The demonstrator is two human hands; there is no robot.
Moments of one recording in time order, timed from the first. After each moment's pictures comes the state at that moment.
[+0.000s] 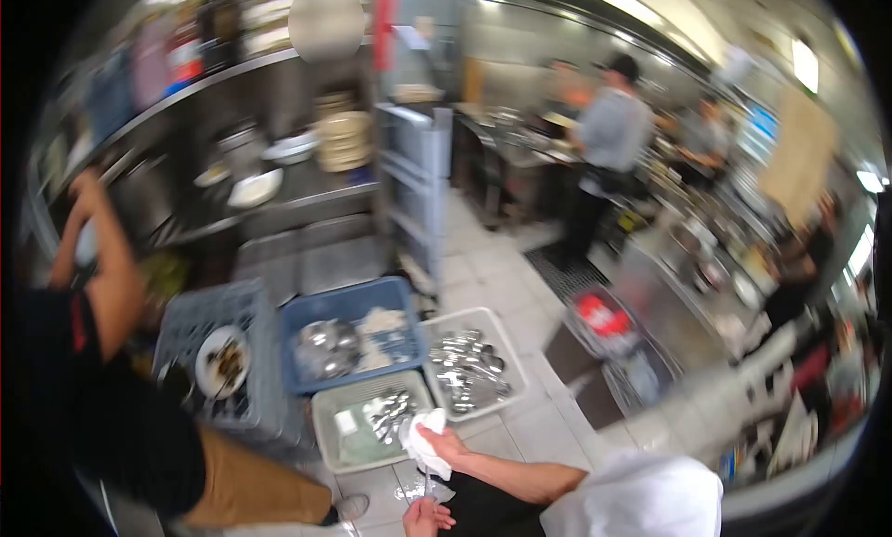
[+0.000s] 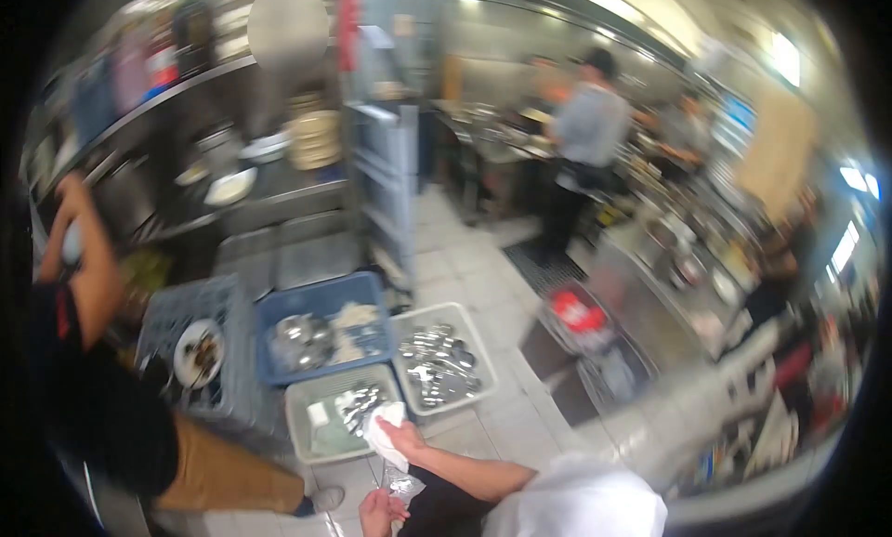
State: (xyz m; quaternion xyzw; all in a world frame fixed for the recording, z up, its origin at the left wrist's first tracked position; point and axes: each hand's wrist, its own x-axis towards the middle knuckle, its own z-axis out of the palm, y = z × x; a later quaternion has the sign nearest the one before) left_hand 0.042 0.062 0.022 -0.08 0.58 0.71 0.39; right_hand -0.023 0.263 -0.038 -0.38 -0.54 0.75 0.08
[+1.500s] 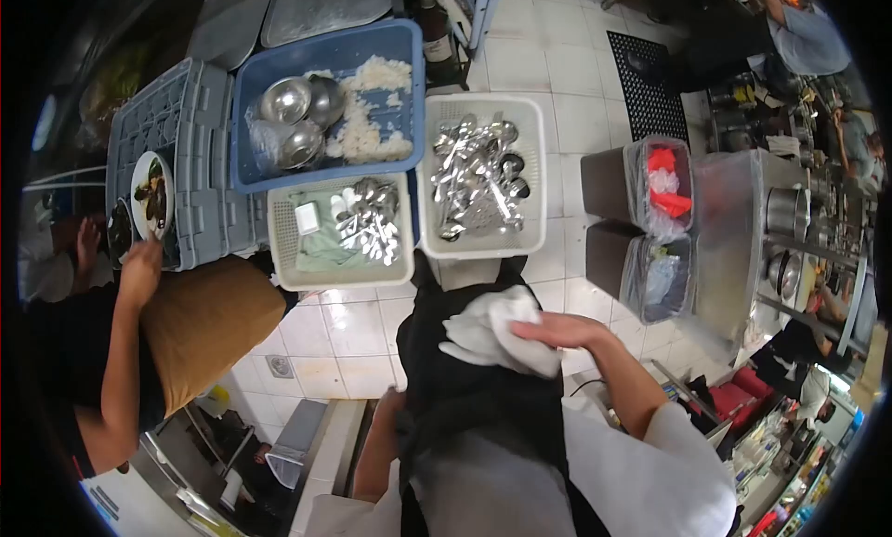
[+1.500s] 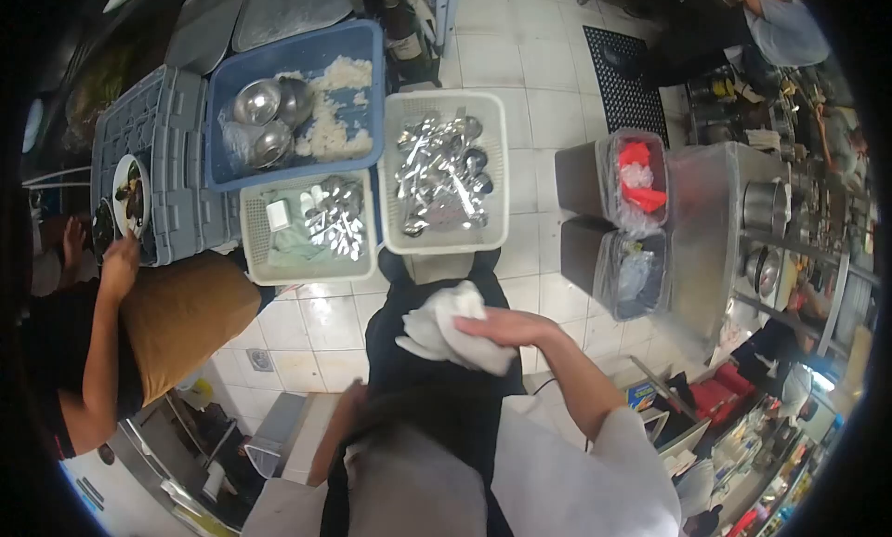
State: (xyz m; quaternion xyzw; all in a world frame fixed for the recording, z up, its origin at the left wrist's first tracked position) left_hand 0.110 0.084 -0.200 -0.15 0.81 0.13 0.55; right_hand 0.036 0.572 0.059 -0.28 -0.49 0.65 -0.51
